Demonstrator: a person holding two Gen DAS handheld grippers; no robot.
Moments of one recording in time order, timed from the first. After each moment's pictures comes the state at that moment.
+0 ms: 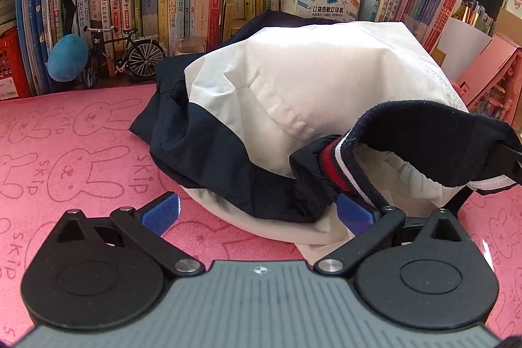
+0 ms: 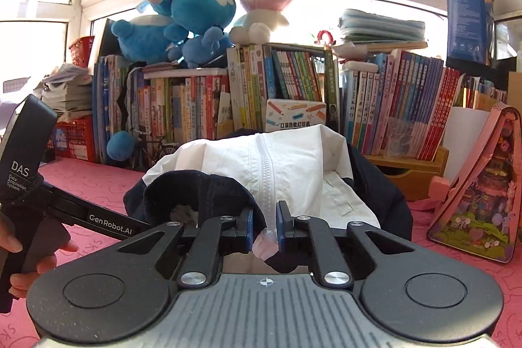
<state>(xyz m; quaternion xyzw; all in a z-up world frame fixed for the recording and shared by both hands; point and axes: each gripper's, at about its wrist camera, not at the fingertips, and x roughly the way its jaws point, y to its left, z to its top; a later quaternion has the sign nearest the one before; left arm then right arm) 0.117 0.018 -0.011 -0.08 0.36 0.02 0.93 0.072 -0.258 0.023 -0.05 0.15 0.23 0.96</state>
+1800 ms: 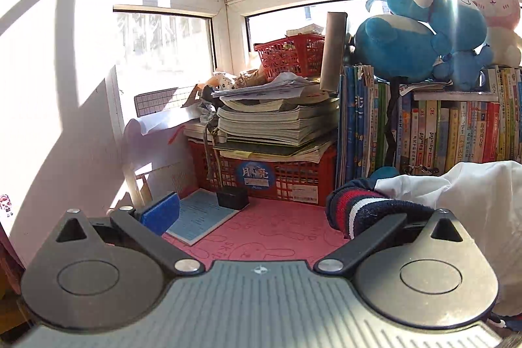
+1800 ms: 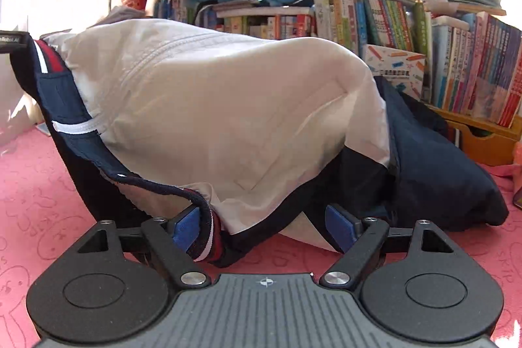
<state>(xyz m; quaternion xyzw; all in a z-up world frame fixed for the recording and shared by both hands) -0.057 0.196 0.091 0.00 0.15 0.42 0.90 0.047 -0.144 -0.033 -0.09 0.23 0.30 0.92</state>
